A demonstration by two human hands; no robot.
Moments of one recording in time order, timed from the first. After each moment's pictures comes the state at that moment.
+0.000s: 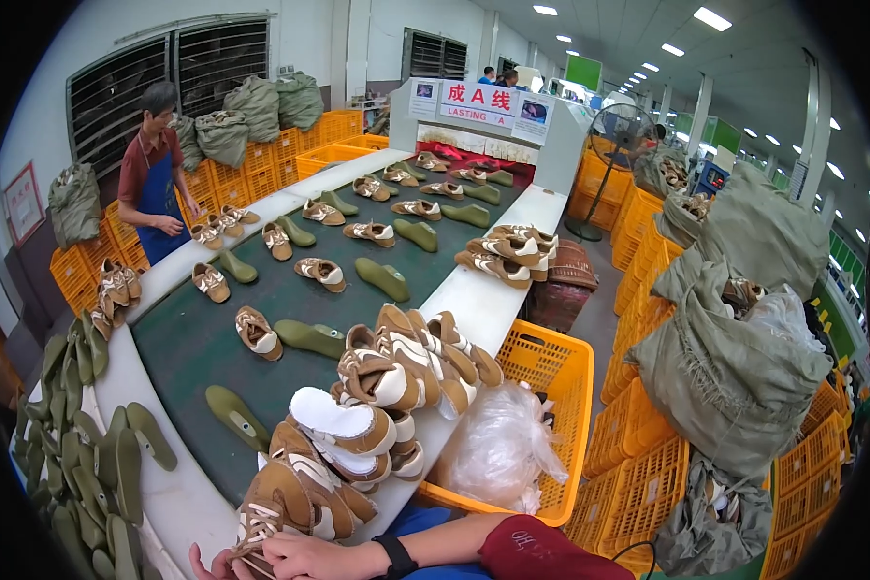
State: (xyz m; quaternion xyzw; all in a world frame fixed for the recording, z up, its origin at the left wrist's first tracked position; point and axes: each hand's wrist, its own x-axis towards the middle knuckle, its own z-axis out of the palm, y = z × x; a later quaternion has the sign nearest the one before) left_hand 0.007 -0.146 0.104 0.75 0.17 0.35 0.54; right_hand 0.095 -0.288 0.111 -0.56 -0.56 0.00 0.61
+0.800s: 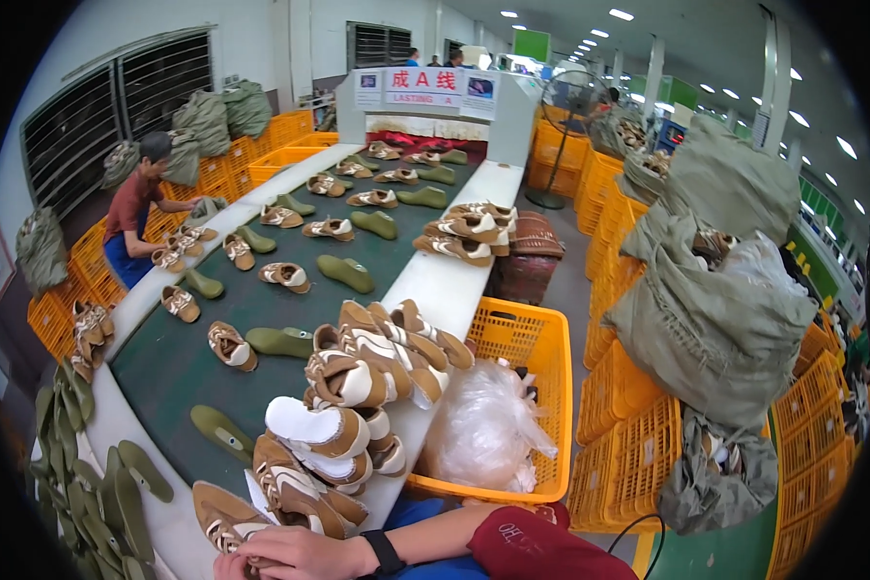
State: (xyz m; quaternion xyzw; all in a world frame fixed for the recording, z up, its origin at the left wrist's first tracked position) left_hand 0.020 -0.176 0.144 0.91 -0.03 0.35 0.19; right_hand 0.100 -0.289 0.115 -0.59 -0.44 -0.06 0.67
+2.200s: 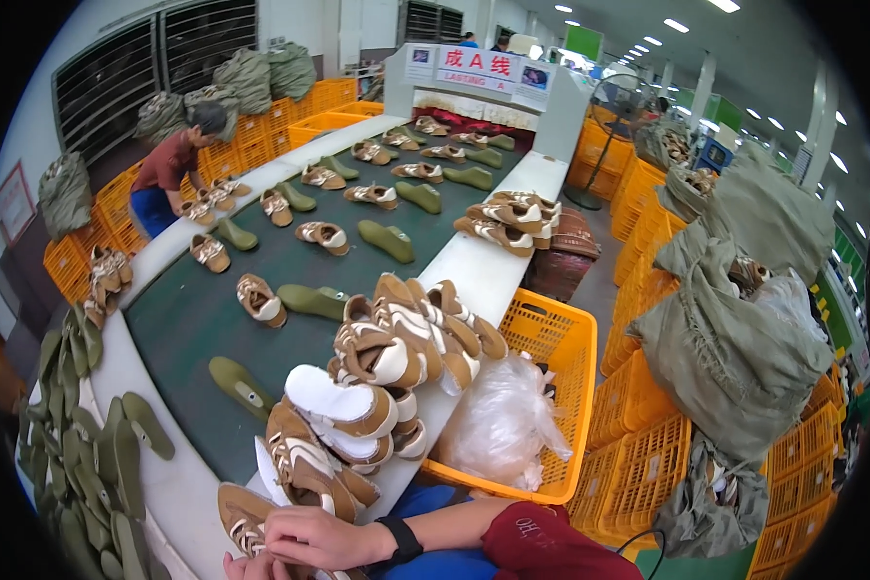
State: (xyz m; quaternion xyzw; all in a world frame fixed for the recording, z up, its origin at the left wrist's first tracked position) left_hand 0.000 -0.171 0.154 0.94 0.00 0.23 0.24; right_hand 0.104 -0.297 0.120 -0.56 -0.42 0.05 0.71
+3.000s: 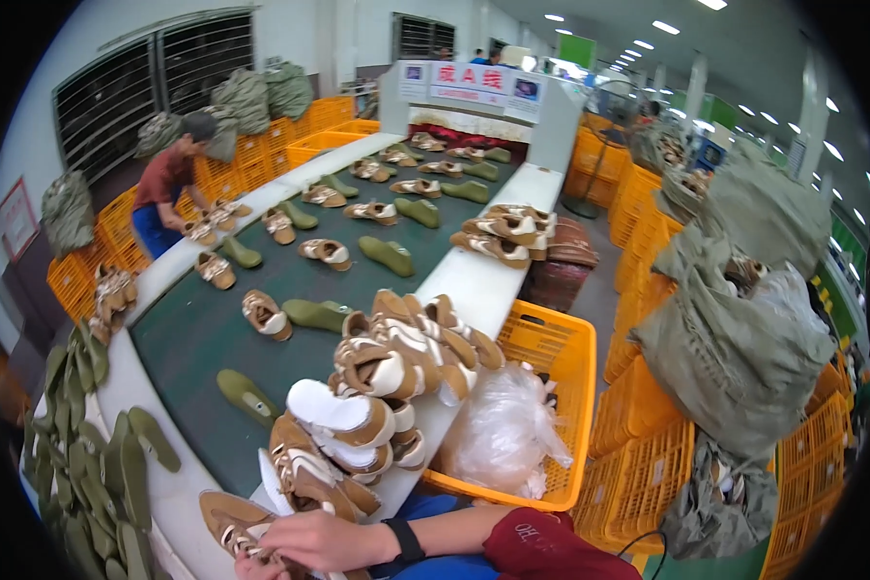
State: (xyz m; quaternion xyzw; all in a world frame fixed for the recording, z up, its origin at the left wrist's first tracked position) left_hand -0.002 -0.159 0.142 0.89 -0.09 0.22 0.39; right_hand 0.108 -0.297 0.108 -0.61 -0.48 -0.09 0.63
